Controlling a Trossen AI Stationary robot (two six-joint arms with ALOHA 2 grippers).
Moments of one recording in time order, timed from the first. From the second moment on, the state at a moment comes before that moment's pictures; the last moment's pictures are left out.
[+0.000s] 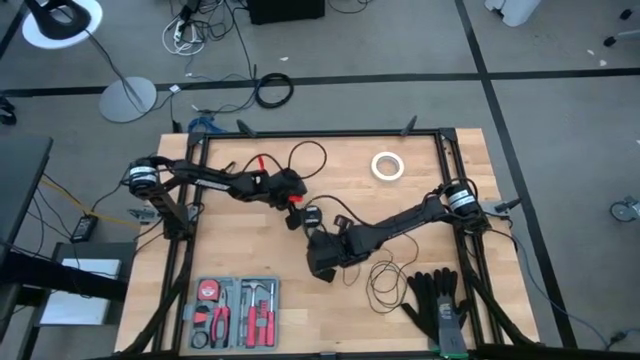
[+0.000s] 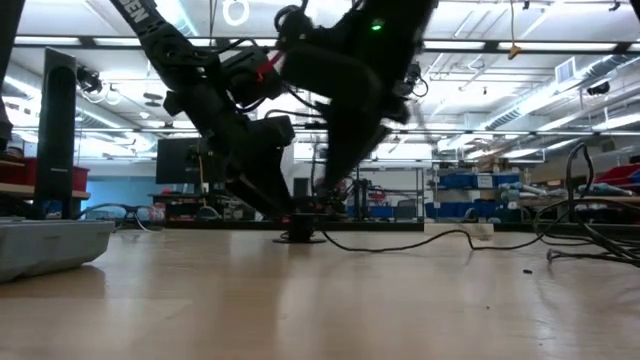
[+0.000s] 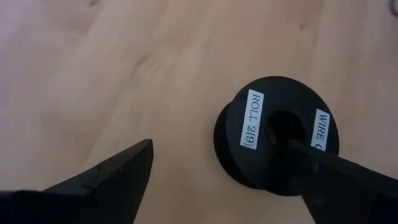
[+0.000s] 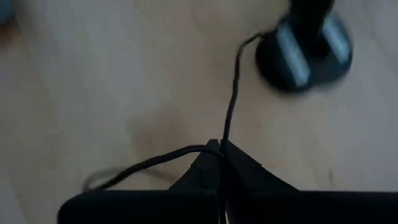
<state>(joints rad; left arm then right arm) 0.23 1.67 0.81 -0.03 0.04 -0.19 0.31 2.09 1.64 -0.82 0.41 0.63</state>
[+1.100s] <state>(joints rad) 0.21 1.67 0.85 0.13 0.09 -0.23 0.55 2.08 1.46 -0.81 0.51 1.10</state>
